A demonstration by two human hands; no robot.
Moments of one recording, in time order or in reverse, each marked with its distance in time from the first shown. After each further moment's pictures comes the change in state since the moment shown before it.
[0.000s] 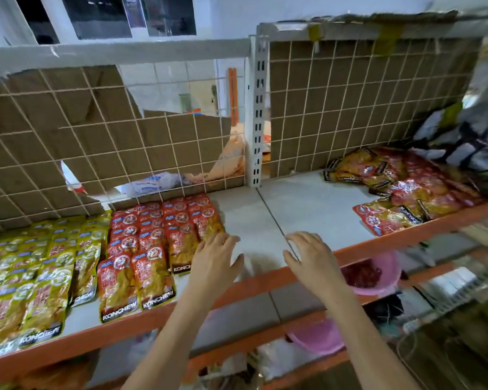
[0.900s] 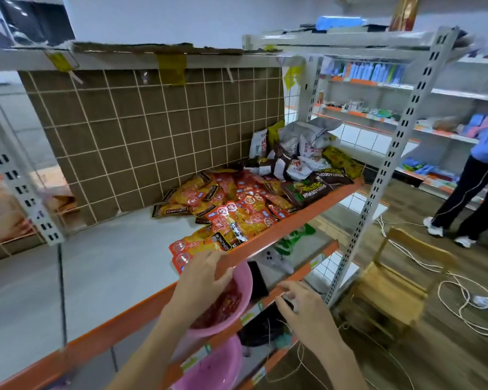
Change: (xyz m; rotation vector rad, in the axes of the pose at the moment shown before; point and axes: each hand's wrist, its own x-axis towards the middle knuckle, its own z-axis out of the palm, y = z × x) left_hand 0.134 0.348 0.111 -0.373 -0.181 0.191; right_hand -0.123 0.315 -0.149 0.166 0.067 0.412
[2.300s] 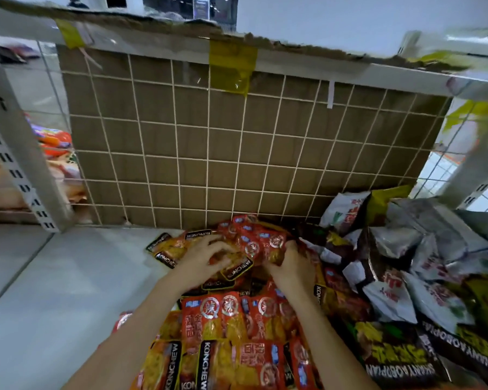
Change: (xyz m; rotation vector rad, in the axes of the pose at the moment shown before) left_hand 0.239 -0.111 0.046 -0.082 0.035 -0.461; right_hand 0.414 -0.011 0.030 -0.135 -0.190 -0.185
